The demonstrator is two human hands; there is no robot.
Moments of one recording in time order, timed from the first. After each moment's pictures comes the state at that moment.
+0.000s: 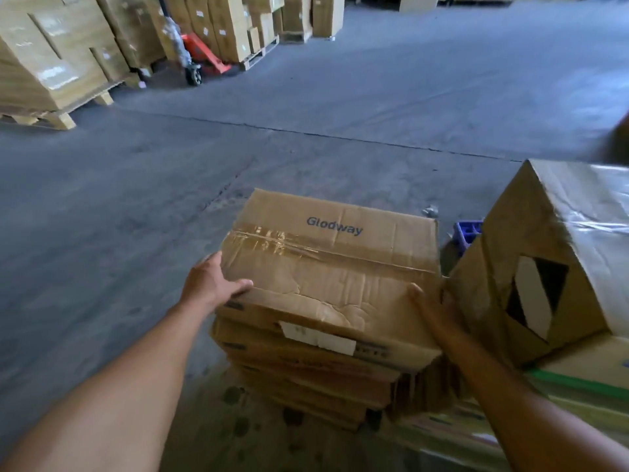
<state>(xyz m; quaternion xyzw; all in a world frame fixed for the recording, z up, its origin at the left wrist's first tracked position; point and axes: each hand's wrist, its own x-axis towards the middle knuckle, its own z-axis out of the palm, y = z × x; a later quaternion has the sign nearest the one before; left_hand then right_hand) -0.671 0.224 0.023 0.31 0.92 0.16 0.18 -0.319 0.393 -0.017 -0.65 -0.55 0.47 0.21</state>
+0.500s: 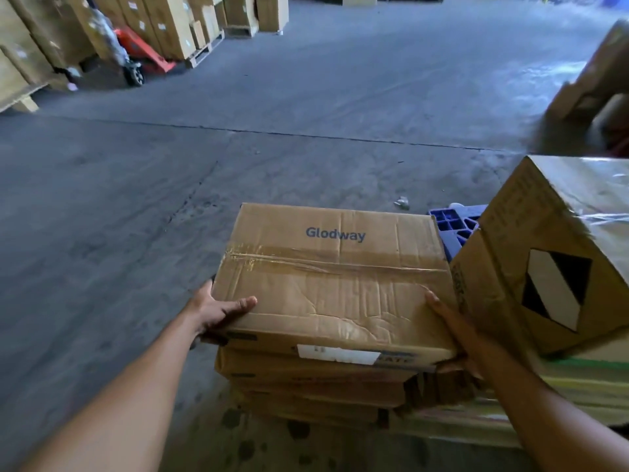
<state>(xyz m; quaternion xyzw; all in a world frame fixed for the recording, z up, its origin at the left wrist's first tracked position) -0.729 0.227 -0.004 0.23 0.83 0.31 0.41 -0.320 0.364 -0.005 -0.70 -0.34 0.60 0.18</state>
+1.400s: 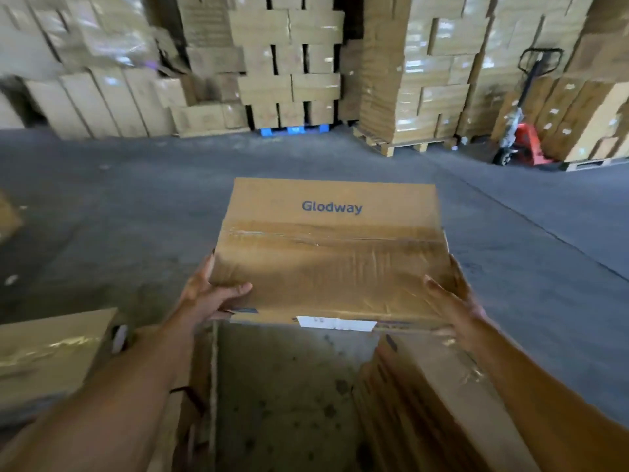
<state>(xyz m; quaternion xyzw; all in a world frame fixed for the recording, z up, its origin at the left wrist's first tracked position) -0.503 -0.183 0.103 -0.17 0.79 0.58 0.00 -0.485 0.257 0.106 -0.13 -0.73 0.67 0.02</state>
